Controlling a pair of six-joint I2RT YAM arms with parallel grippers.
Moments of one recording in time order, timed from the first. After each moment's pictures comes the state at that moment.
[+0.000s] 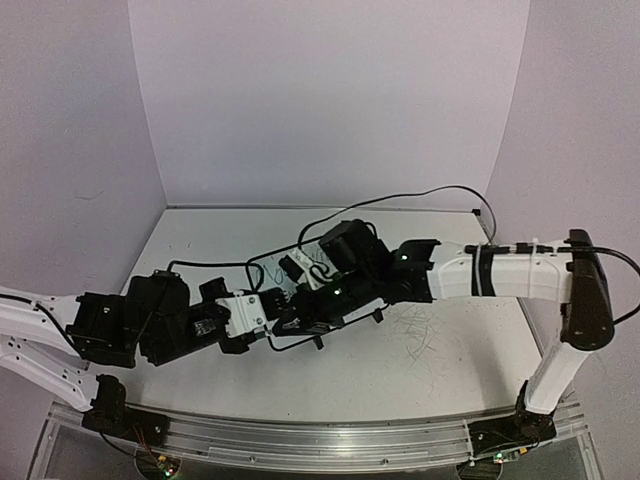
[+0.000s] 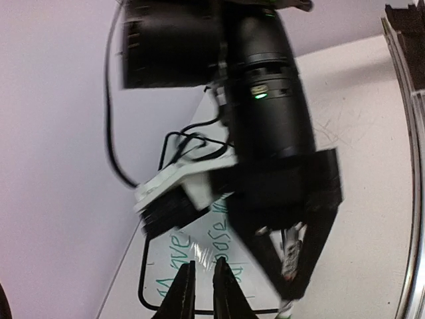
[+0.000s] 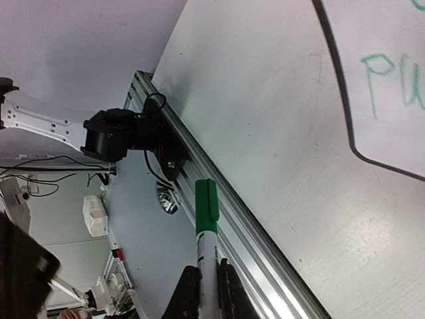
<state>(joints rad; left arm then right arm) -1.44 1.02 0.77 -0.03 -0.56 0.59 1.08 1.77 1.37 -0.31 -0.51 0.76</state>
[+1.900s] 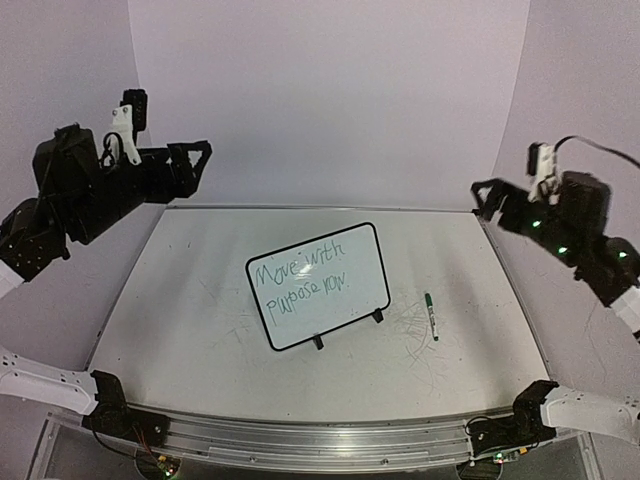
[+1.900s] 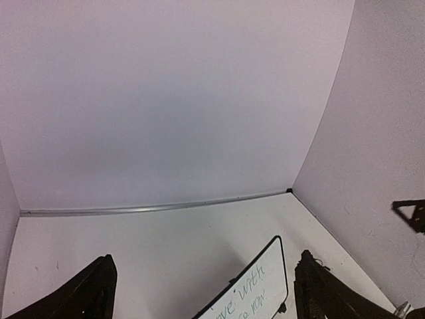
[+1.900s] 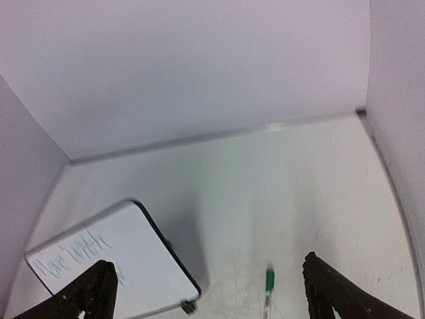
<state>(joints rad) -1.00 0.96 1.28 -0.36 -0.56 -0.24 0.49 0.86 1.03 -0.41 0.23 0.39</state>
